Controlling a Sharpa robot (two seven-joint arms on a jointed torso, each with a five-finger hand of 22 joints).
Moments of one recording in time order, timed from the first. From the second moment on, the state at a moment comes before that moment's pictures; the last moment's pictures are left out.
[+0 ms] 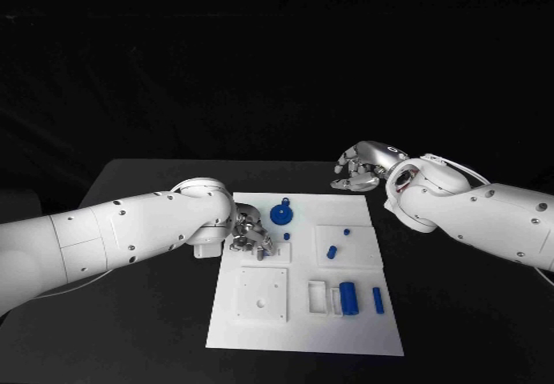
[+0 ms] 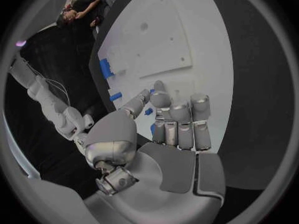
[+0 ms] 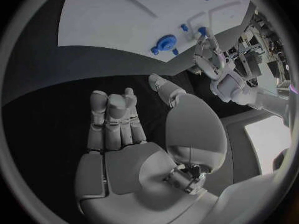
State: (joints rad) left arm 1.38 -0.57 -0.19 1.33 -1.00 0.27 -0.50; left_hand 0.76 -0.01 0.54 -0.19 0.10 1.12 0.02 0.36 0.63 1.38 -0.09 0.95 0.82 1.20 -0.19 1.38 0.69 0.10 0.94 -0.13 1.17 1.28; right arm 1.35 -0.75 -0.08 1.34 -1.41 -0.38 -0.21; right_hand 1.02 -0.30 0.62 -0.08 0.17 0.93 0.11 0.32 0.42 1.10 0.01 0.99 1.10 1.28 -0.10 1.14 1.03 0.22 0.96 -0.04 1.43 0.53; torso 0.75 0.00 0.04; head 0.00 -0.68
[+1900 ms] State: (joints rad) left arm 1.38 -0.58 -0.18 1.34 -0.96 0.22 -0.49; left_hand 0.82 0.03 0.55 -0.24 0.36 1.02 0.07 0.29 0.60 1.37 -0.05 0.95 0.82 1.19 -0.16 1.38 0.69 0.10 0.94 -0.13 1.17 1.29; right arm 1.35 -0.75 -0.08 1.34 -1.41 -0.37 -0.21; right_hand 1.02 -0.30 0.62 -0.07 0.18 0.93 0.11 0.32 0.42 1.10 0.01 0.99 1.10 1.28 -0.10 1.14 1.03 0.22 0.96 -0.04 1.43 0.53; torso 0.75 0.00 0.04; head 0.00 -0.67
